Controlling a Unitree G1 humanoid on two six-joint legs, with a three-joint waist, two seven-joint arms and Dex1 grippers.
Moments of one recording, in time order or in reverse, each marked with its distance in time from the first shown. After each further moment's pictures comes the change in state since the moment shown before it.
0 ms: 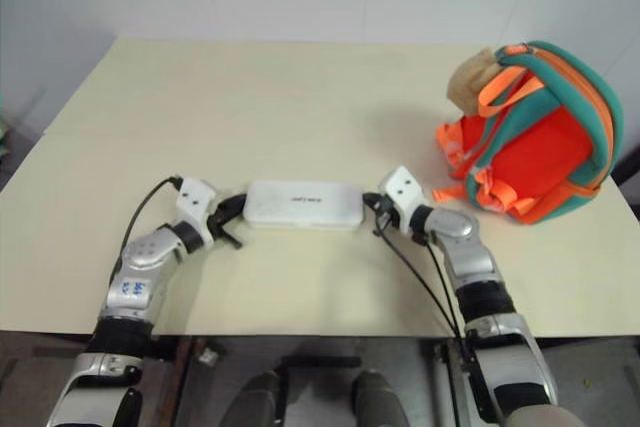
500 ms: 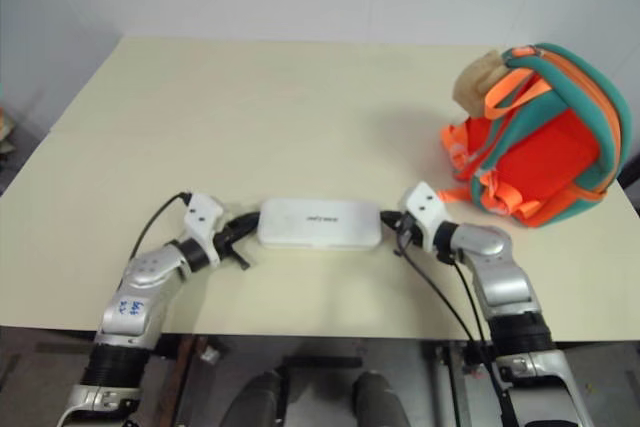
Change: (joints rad) left arm 0.152 -0.043 -0.045 -0.283 -0.036 0.172 -0.042; right arm 0.211 -0.150 -0.053 -0.341 0.061 0.212 0.076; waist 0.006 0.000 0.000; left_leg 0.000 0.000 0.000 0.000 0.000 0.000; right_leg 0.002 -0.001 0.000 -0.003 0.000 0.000
